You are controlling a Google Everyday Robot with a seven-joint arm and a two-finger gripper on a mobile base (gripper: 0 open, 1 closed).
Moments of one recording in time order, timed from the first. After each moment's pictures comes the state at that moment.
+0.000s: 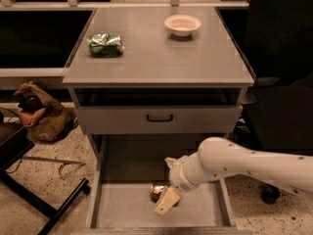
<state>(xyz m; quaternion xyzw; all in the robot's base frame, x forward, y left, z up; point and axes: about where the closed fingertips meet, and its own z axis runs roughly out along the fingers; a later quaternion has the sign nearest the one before) 0.448 -0.025 0.565 -0.57 0.75 0.21 0.23</state>
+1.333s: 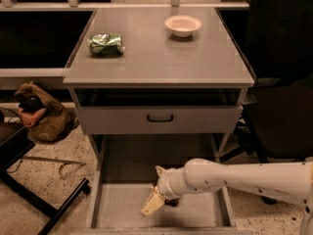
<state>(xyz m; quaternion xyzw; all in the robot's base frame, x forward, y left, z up) 0.481 0.020 0.456 -0.53 0.76 0.24 0.28</state>
